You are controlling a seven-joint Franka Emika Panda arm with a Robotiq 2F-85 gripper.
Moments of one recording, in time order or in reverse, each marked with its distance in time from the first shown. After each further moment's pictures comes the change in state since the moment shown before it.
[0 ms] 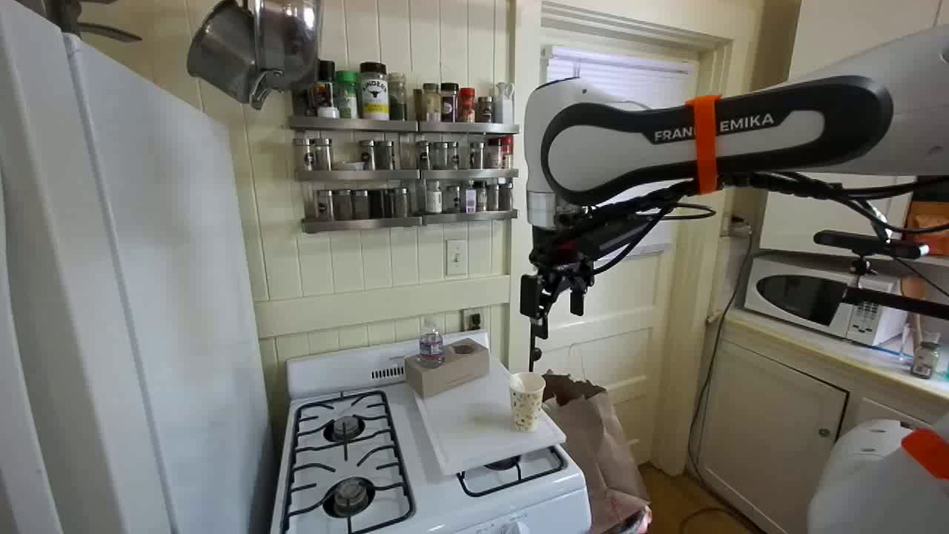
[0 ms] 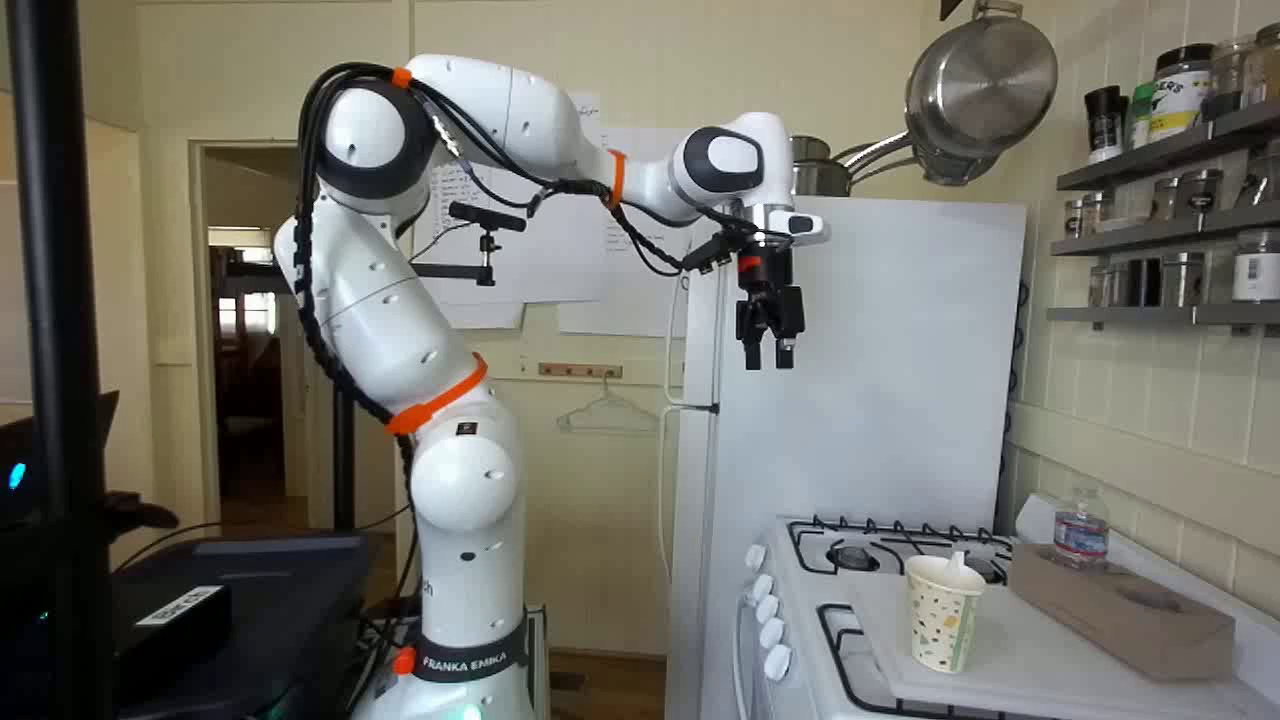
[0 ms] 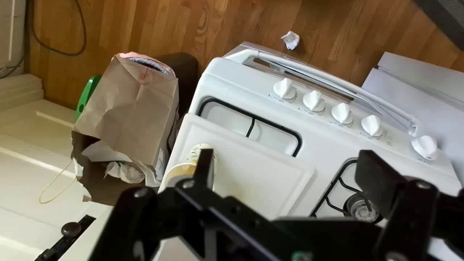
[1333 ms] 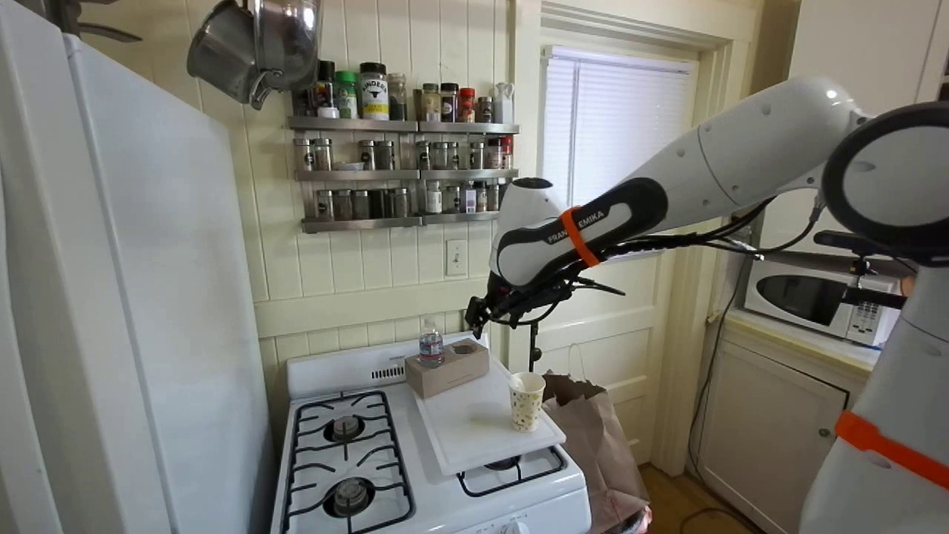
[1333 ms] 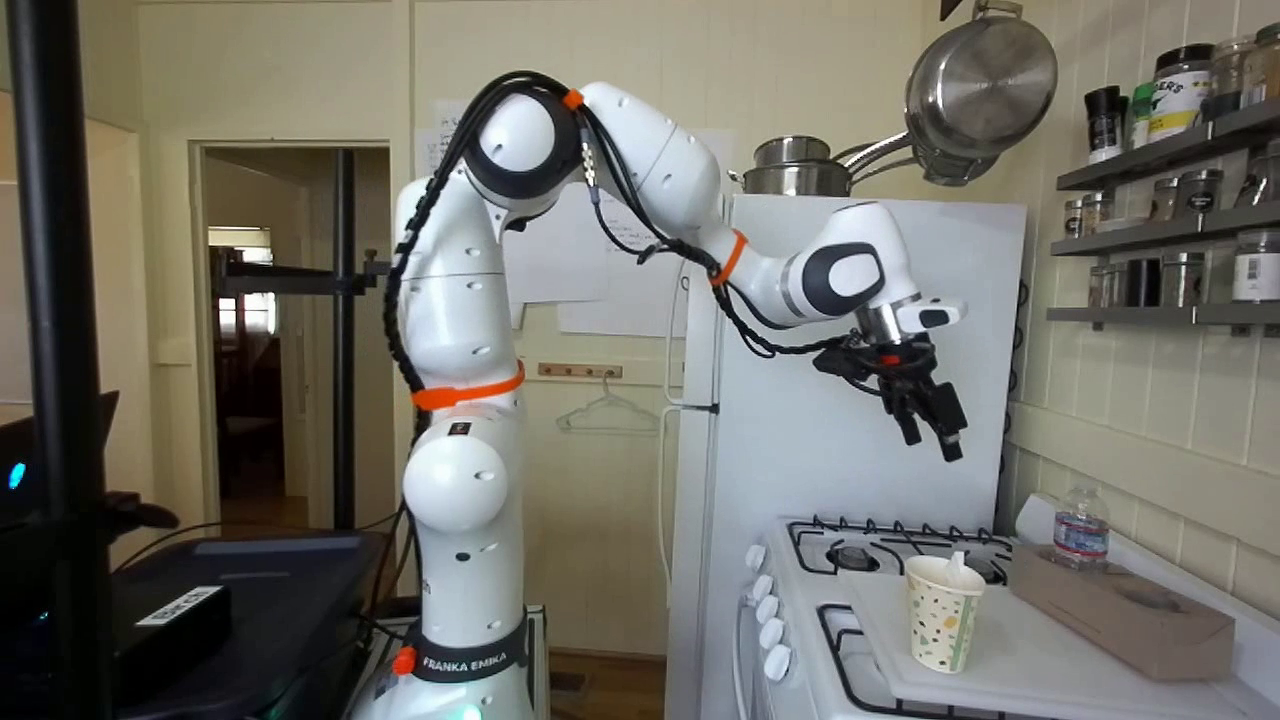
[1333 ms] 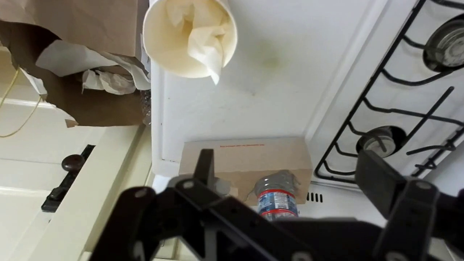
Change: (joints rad) arm -0.072 0.459 -0.102 0.031 -0.085 0.774 0.130
